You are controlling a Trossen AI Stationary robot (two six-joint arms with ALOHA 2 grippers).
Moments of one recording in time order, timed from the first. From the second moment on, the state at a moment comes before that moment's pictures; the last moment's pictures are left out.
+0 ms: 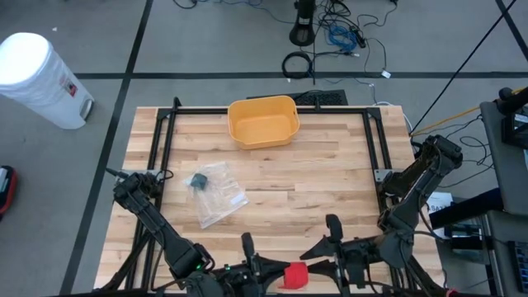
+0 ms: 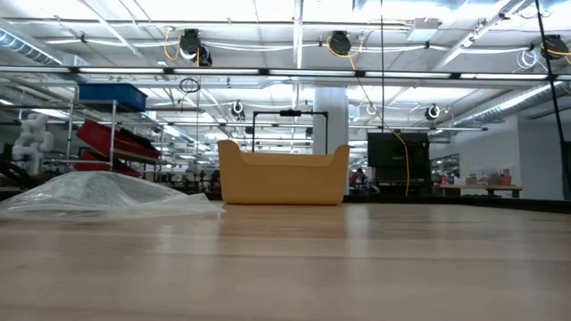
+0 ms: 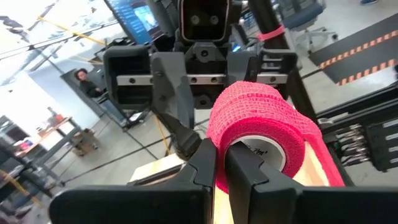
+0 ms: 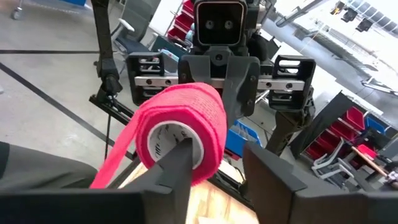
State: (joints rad) left arm -0.77 1.99 1.92 -0.02 -0.95 0.45; right arm 0.86 1.47 1.25 0.21 0.68 -0.48
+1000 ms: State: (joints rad) left arm -0.77 1.99 1.92 -0.01 -0.96 0.42; right arm 0.86 1.50 1.25 0.28 0.68 -0.59
